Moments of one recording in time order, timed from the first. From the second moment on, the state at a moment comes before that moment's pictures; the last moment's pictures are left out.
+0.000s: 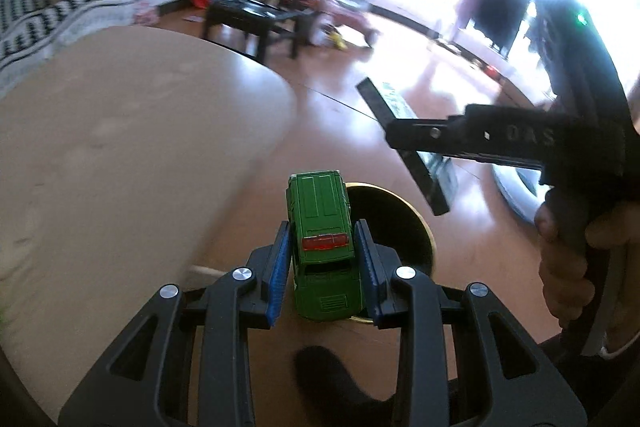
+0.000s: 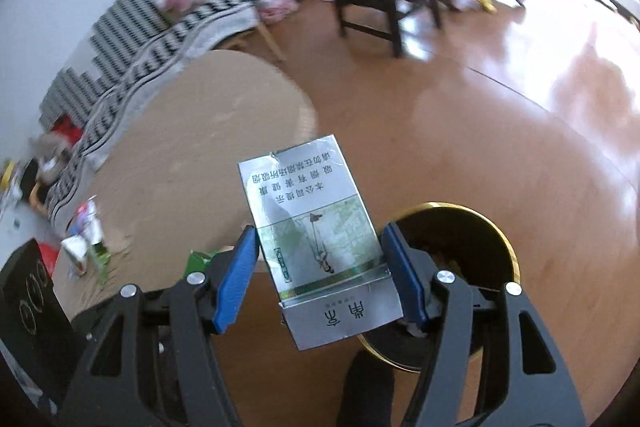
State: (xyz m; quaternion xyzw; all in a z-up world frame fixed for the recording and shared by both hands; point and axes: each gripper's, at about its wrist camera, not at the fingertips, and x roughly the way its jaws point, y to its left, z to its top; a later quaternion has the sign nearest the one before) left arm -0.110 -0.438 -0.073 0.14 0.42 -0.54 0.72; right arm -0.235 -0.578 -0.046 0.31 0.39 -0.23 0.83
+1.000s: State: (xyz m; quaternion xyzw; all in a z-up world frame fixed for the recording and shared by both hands) left arm -0.131 -0.498 -0.133 0.16 0.45 -0.56 0.68; right arm -0.295 -0.628 -0.084 0.36 0.41 -0.28 0.79
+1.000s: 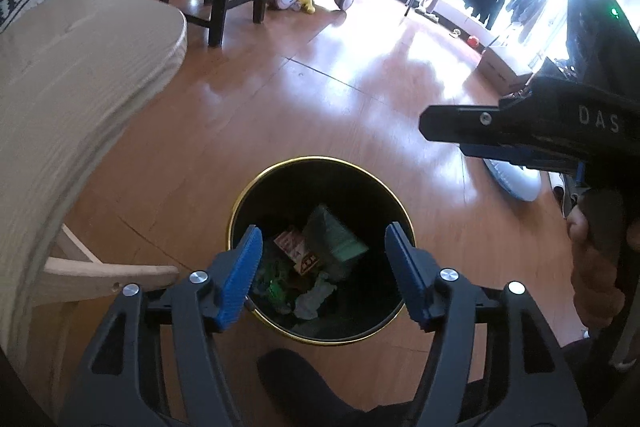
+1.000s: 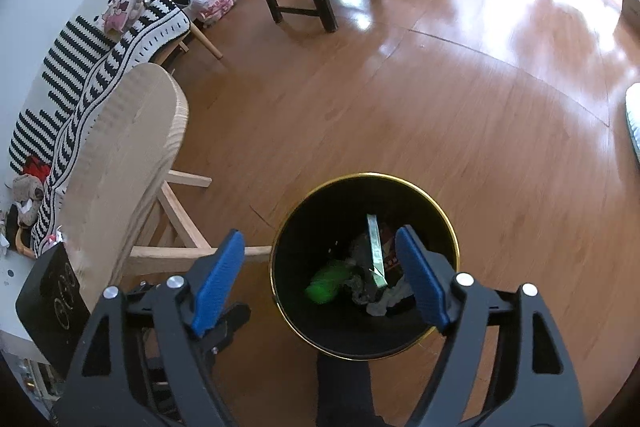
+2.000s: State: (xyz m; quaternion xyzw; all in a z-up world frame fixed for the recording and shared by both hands) left arm 0.094 -0.086 -0.024 0.02 0.41 -0.23 0.88; right arm 0.011 -0.308 0.009 0.14 0.41 0.00 0.90
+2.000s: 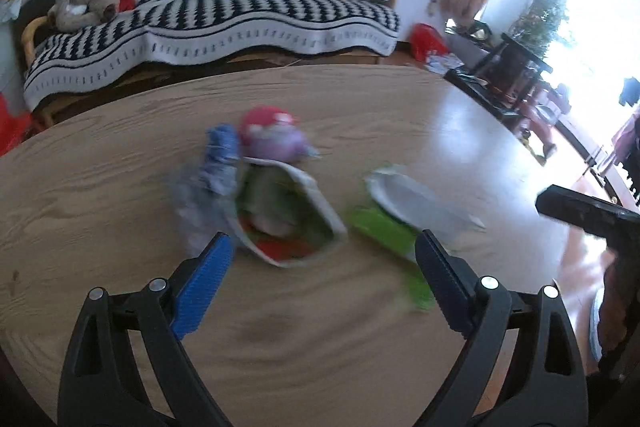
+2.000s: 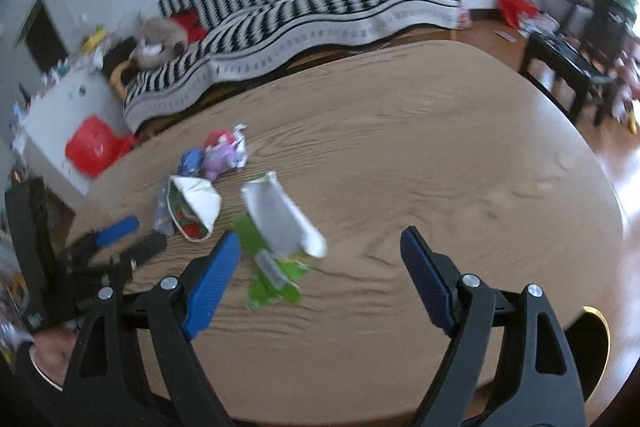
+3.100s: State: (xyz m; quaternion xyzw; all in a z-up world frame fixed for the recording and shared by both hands) left arm 0.140 -0.119 -0.053 0.05 0.41 -0.23 0.88; right arm 0.083 -0.243 -0.077 0.02 0.46 0.05 0.88
